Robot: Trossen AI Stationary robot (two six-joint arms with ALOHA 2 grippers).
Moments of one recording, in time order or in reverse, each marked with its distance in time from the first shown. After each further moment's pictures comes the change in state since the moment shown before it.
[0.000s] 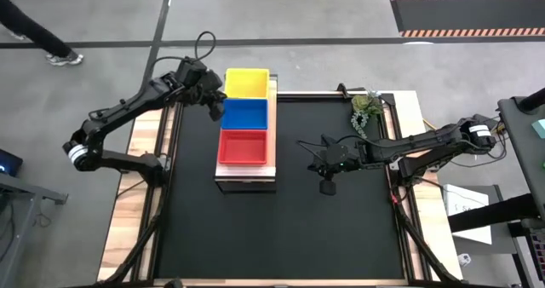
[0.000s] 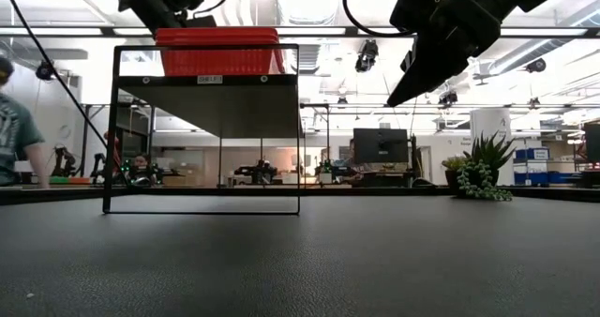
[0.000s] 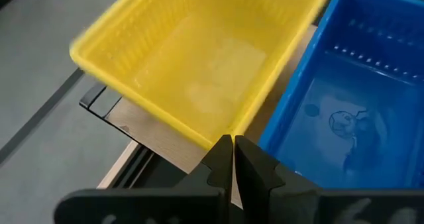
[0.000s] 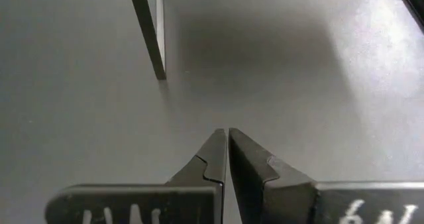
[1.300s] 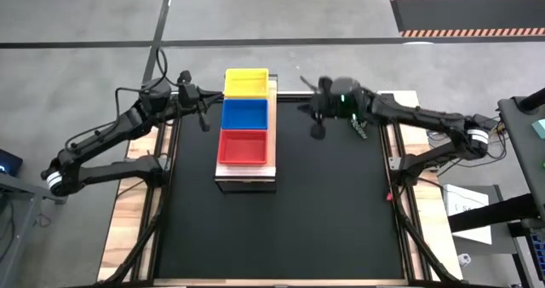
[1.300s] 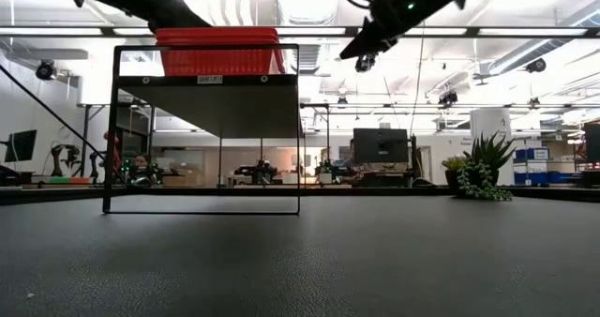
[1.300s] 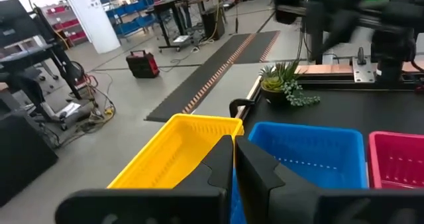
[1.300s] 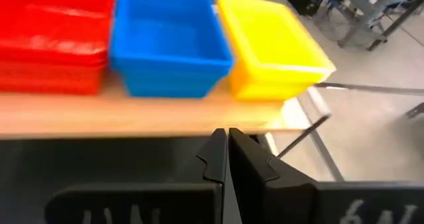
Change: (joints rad) left arm -0.108 -0.407 -0.329 0.514 0.044 0.063; right arm -0.466 0.050 0.311 0.048 -0.191 -0.436
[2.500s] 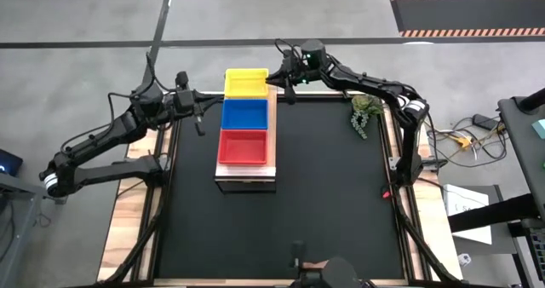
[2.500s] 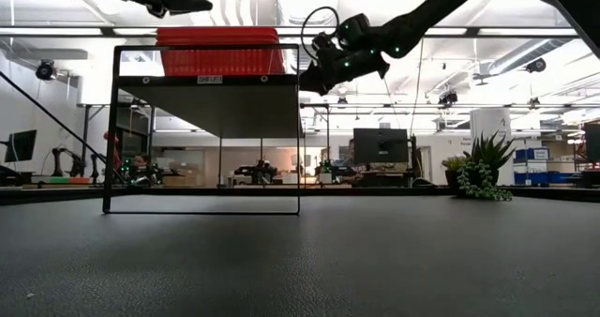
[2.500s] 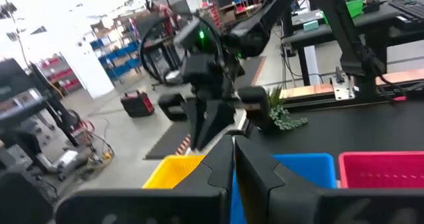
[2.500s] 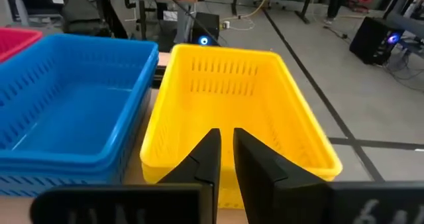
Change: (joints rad) left arm -0.062 -0.065 -0.007 0.050 0.033 0.085; right arm -0.300 0.613 0.464 0.282 -0.597 0.006
